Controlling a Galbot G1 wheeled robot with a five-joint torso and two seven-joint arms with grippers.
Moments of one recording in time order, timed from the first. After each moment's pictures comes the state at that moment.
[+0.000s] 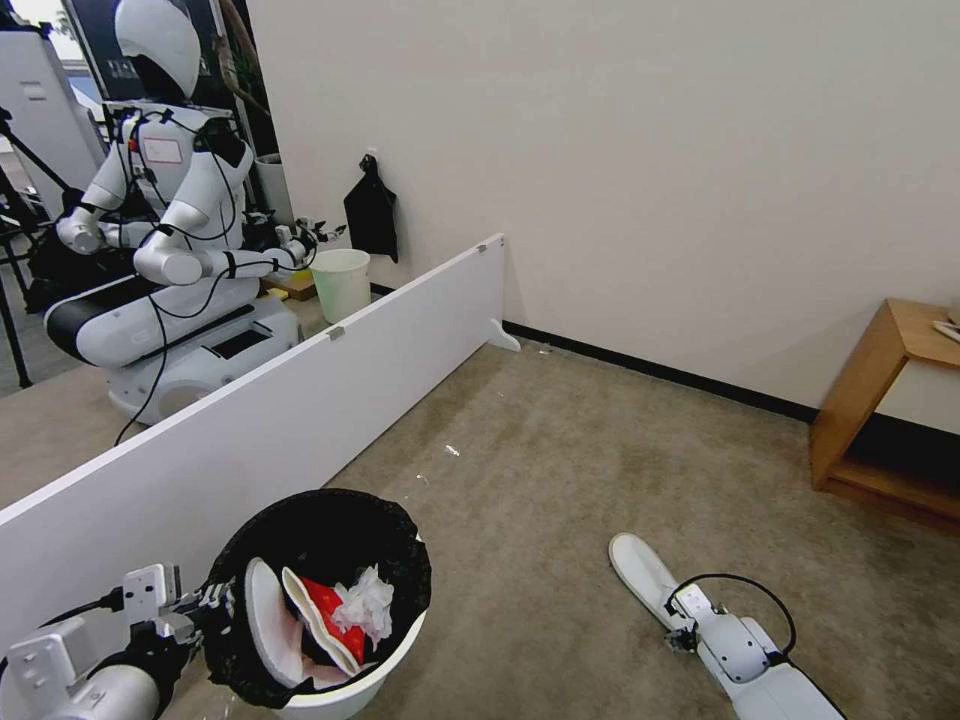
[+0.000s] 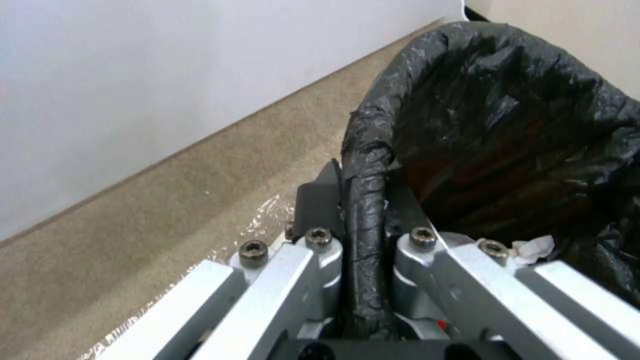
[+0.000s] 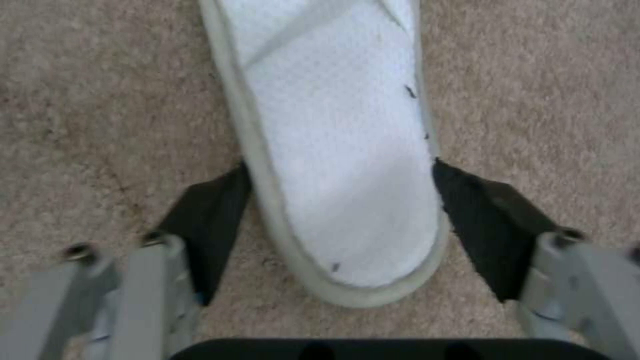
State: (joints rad) left arm 1.75 -1.16 -0.90 -2.43 -0.98 0.62 -0.37; right arm -0.91 1.13 0.23 1.03 -0.12 -0.58 -0.12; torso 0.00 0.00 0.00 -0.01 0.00
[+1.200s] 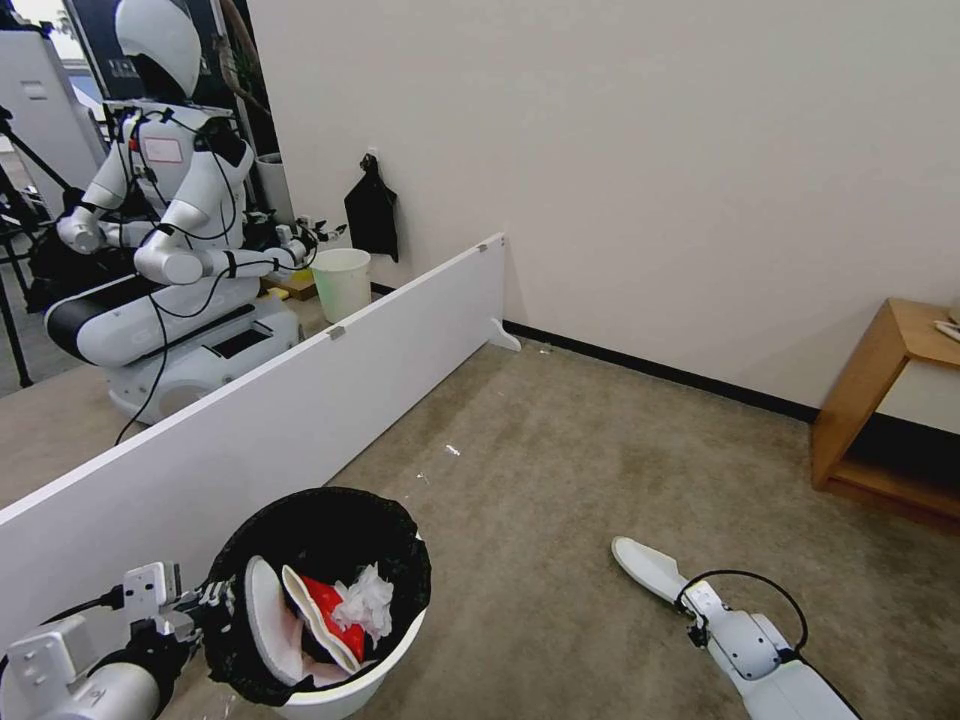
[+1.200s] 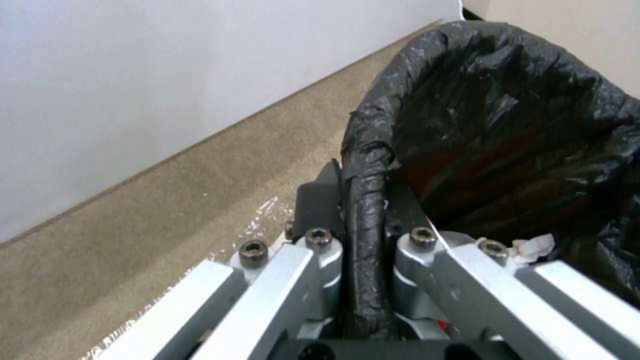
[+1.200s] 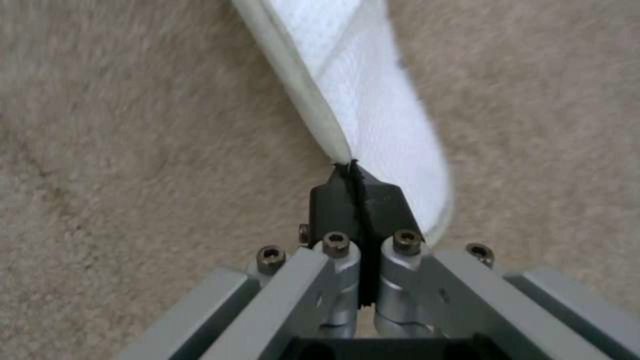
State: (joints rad) left arm 1.75 -1.15 -0.90 -2.43 -0.98 0.62 -0.37; right arm -0.93 1.08 0.26 1.09 -0.09 -0.59 -0.13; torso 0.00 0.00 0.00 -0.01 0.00
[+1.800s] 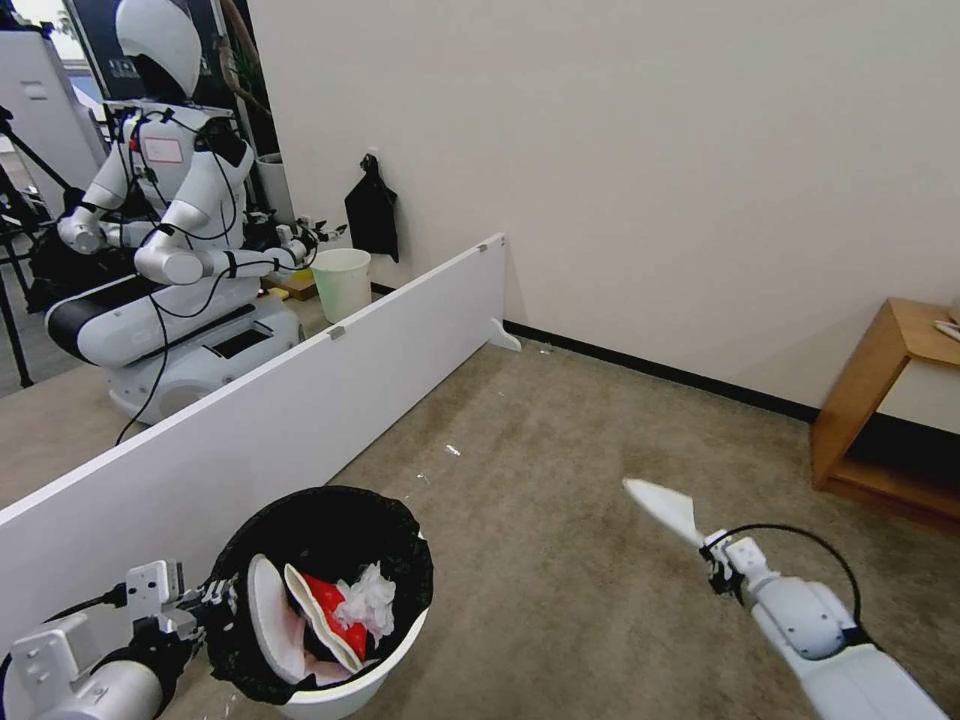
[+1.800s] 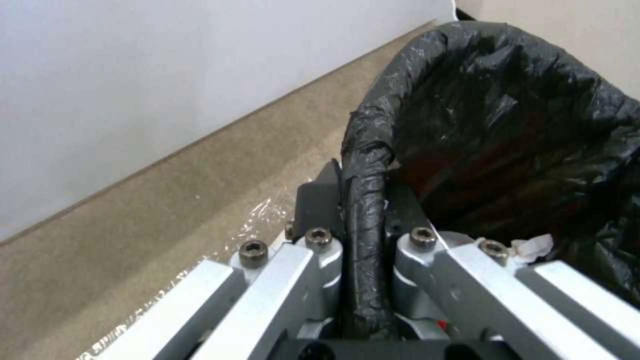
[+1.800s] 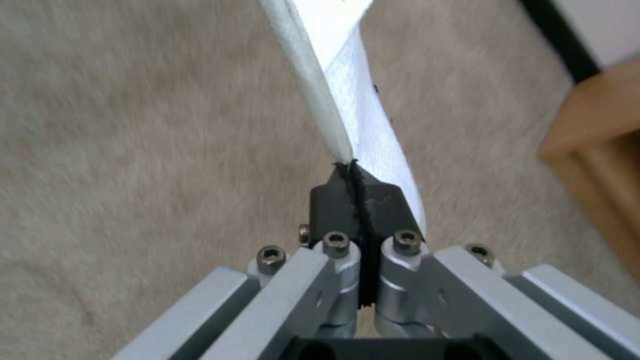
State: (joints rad) left arm 1.73 -1.14 -0.88 -2.42 -0.99 0.62 -0.37; right arm -1.06 0.92 0.39 1.52 0.09 -0.60 -0.13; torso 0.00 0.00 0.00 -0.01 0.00
